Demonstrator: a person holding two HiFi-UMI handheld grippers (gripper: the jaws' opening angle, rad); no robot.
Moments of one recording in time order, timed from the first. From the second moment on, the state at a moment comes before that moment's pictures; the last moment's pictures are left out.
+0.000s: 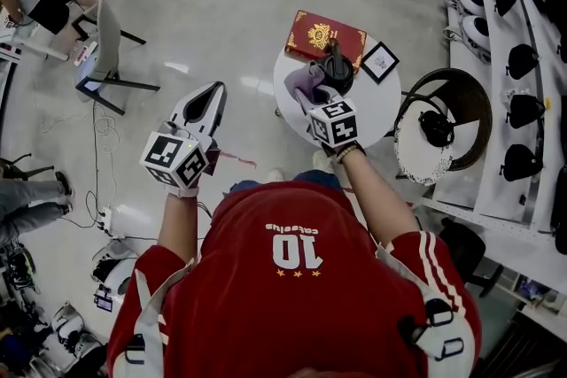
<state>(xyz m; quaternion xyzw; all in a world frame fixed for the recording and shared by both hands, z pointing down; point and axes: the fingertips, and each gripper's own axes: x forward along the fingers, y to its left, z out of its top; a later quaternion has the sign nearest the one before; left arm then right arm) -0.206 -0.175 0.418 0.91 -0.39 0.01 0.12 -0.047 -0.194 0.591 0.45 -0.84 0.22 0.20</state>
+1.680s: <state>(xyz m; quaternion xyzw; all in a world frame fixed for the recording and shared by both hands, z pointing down) -0.014 -0.186 0.408 0.91 -0.41 0.02 0.11 0.182 -0.210 0.611 0.45 -0.84 0.19 0.25</state>
